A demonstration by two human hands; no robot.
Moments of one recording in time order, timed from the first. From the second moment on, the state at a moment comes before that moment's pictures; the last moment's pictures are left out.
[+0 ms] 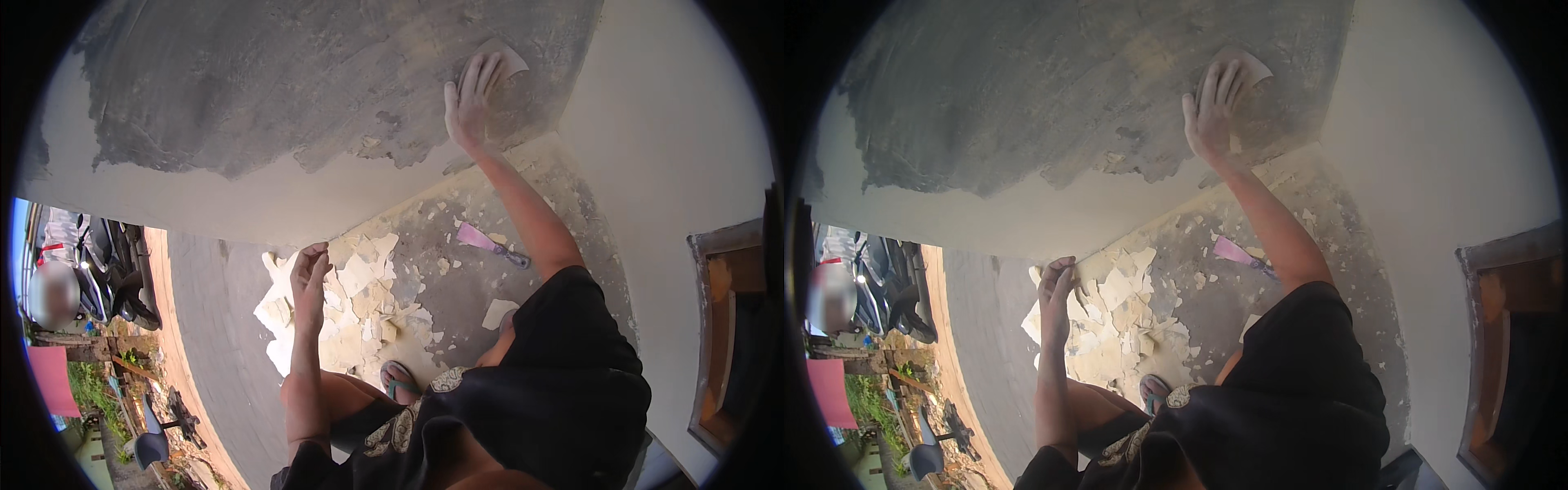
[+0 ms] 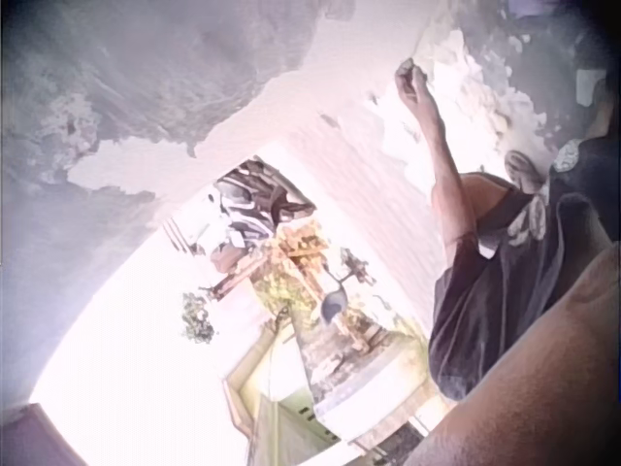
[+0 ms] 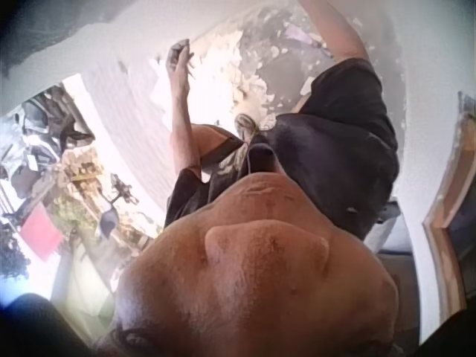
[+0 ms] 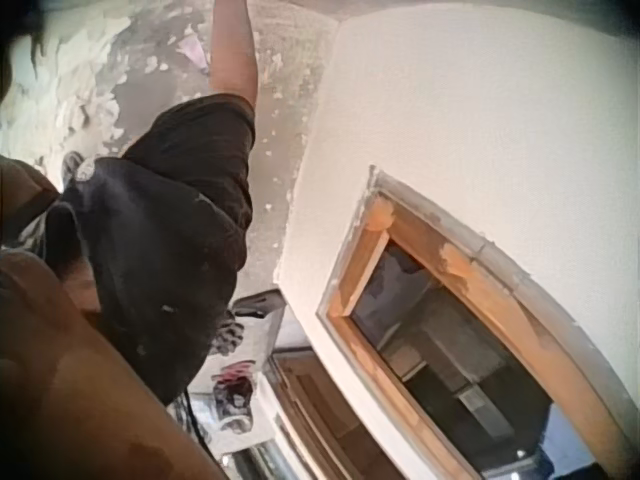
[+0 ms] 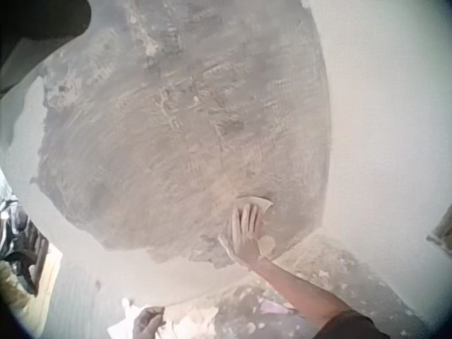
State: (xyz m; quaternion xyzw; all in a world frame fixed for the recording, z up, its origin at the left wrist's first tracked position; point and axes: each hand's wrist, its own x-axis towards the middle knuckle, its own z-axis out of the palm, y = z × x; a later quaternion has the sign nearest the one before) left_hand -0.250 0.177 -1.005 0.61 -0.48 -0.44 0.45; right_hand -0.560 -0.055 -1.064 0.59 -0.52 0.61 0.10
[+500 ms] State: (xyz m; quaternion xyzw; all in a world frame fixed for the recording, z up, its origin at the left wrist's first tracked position) left_hand -0.246 0.166 -1.019 0.64 -0.51 -0.45 0.37; right_hand -0.562 -0.060 -1.083 0.57 -0.54 0.62 0.05
